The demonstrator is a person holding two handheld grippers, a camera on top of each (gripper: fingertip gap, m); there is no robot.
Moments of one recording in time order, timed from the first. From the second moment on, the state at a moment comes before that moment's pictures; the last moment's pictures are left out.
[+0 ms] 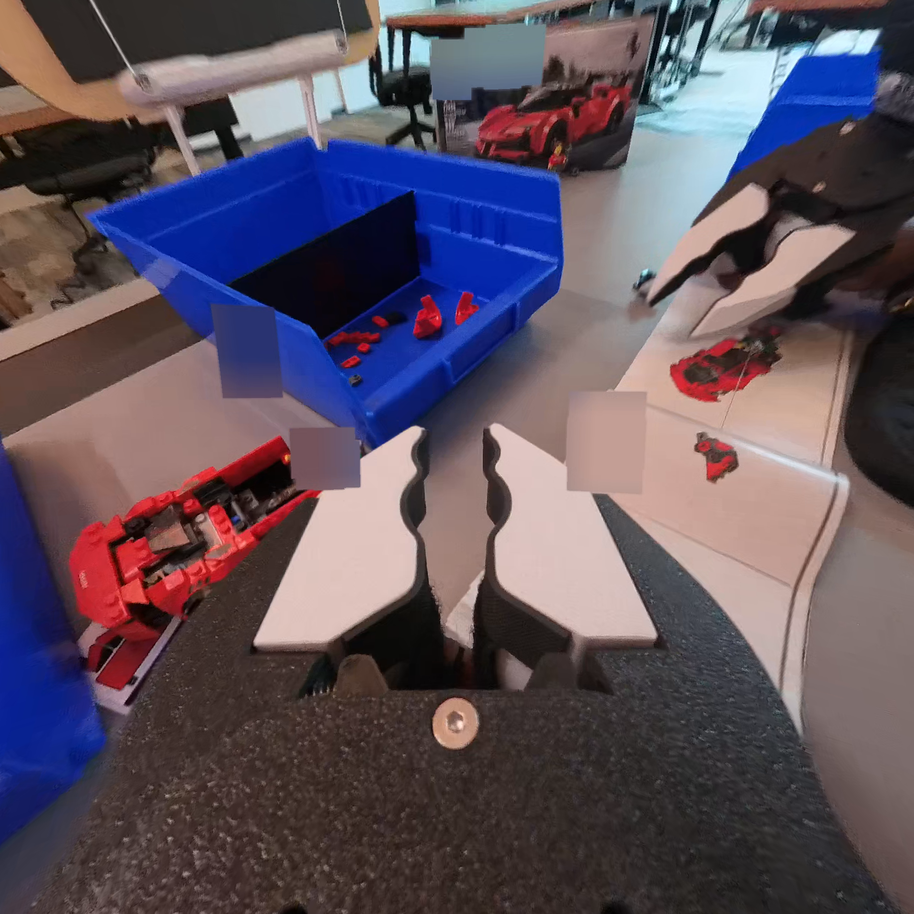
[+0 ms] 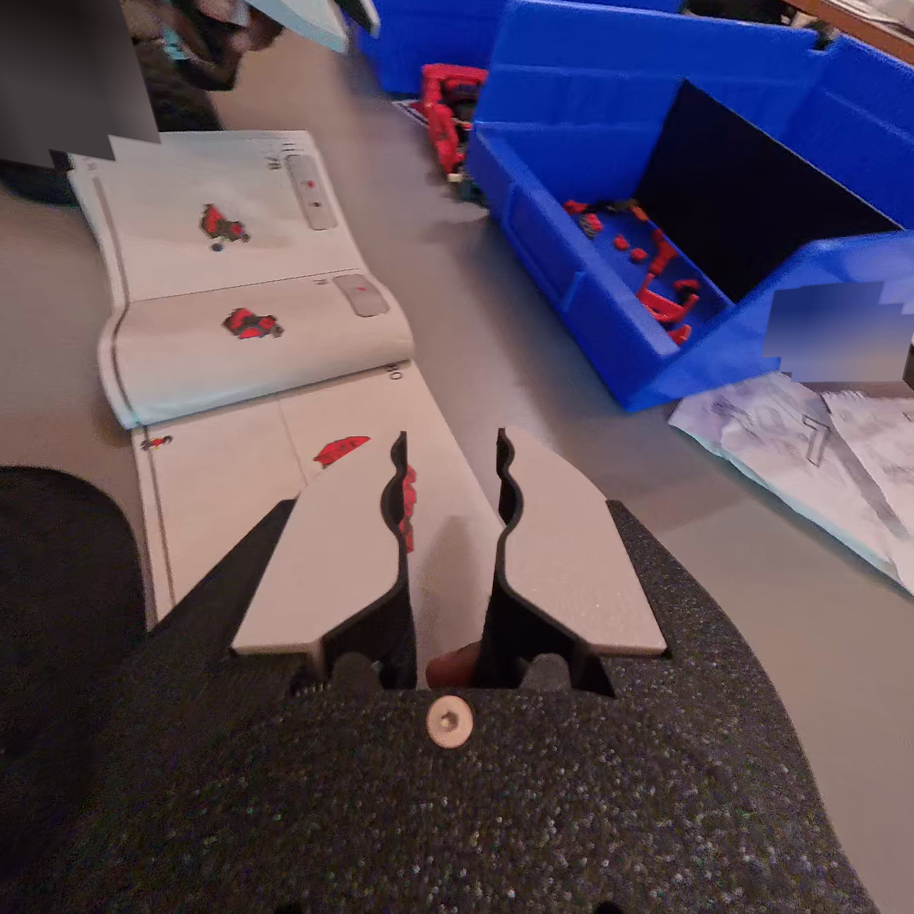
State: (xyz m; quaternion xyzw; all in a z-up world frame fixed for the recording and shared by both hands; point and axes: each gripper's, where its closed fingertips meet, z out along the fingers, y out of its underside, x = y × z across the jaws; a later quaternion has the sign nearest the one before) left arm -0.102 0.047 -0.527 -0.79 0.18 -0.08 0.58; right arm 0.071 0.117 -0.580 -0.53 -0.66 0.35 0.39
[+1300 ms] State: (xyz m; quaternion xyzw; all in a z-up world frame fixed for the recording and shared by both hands) left arm -0.212 0.014 -0.440 -0.60 -0.12 -0.05 0.79; right arm 0.079 0.127 -0.559 -0.55 -0.60 0.44 0.38
